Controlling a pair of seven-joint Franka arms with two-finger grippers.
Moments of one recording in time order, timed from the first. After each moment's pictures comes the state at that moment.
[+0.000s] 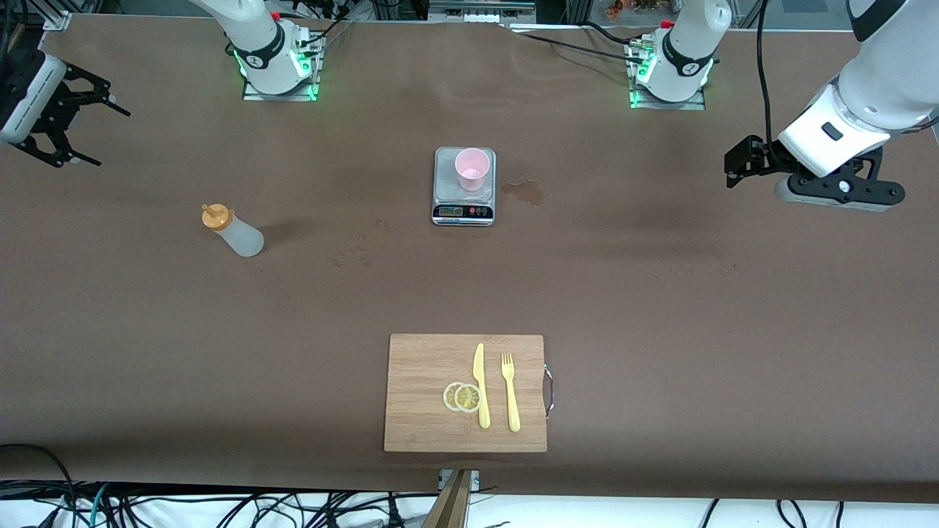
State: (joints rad) left arm -0.02 0.02 -0.15 -1.63 0.01 1.59 -0.05; right arm 0.29 -0.28 -0.53 -2.10 0.19 1.73 -1.39
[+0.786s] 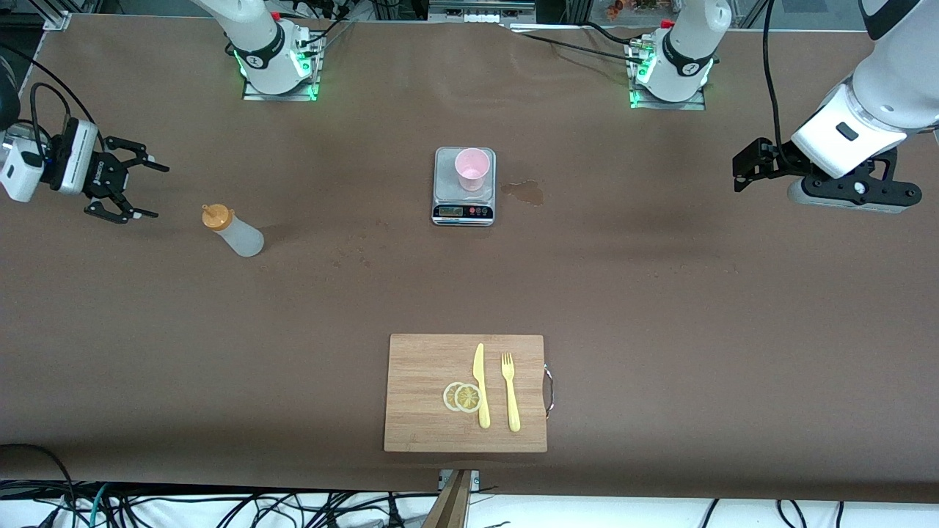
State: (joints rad) left arm -0.01 0.02 -0.14 -1.61 0.01 1.60 -0.05; right arm 0.20 0.12 -0.66 -2.17 0.65 1.79 -2.21
